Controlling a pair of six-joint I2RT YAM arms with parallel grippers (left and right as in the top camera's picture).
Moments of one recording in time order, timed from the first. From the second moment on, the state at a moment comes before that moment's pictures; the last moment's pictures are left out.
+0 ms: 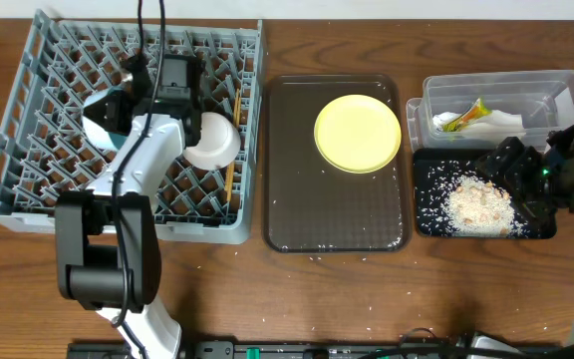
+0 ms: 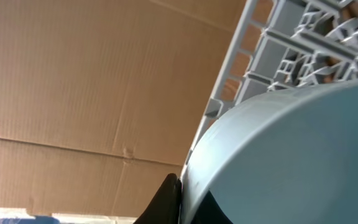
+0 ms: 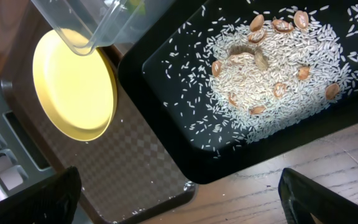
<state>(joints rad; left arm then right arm) -0.08 1.88 1.31 -0.48 -1.35 0.15 -0.35 1.37 1.20 -1.10 -0.34 0.46</state>
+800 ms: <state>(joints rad) -0.13 1.89 1.28 -0.48 -1.35 0.13 -0.35 1.37 1.20 -1.10 -0.34 0.46</state>
